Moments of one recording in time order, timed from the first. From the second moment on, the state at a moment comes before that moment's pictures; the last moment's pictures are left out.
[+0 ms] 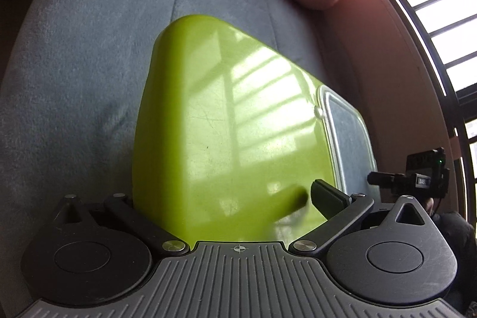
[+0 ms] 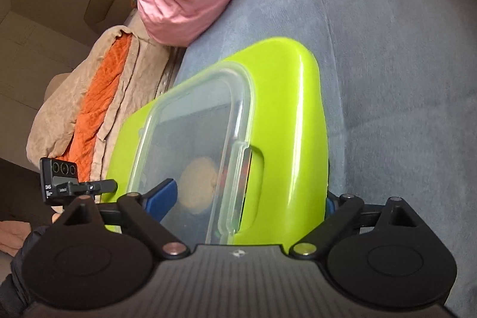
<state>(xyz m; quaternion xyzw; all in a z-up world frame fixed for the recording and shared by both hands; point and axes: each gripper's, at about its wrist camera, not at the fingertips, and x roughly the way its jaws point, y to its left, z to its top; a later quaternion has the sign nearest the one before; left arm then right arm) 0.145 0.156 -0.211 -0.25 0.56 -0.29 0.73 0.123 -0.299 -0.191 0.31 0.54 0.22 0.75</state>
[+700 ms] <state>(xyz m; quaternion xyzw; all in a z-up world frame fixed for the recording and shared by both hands) 0.160 0.193 -0.207 -0.40 0.50 -0.36 0.68 0.112 -0.332 -0.206 0.43 0.47 0.29 0.72</state>
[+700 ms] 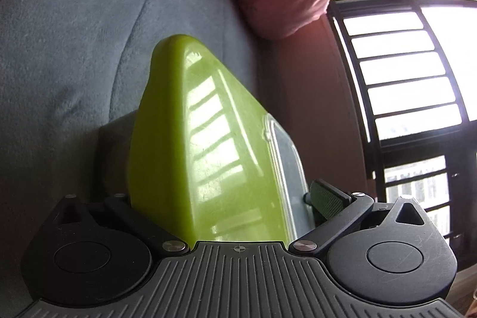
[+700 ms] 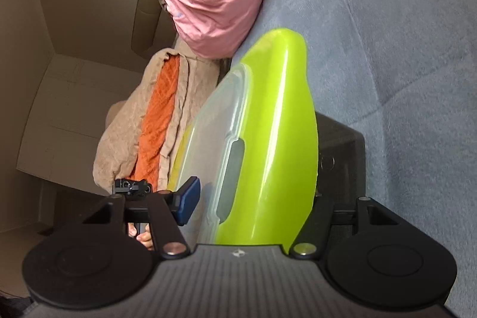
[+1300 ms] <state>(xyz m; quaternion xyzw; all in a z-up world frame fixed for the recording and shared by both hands) 0.226 0.177 -0.187 -0.34 0.52 -0.31 0.72 0.175 -0.337 -0.176 0.36 0.42 0.27 0.79</state>
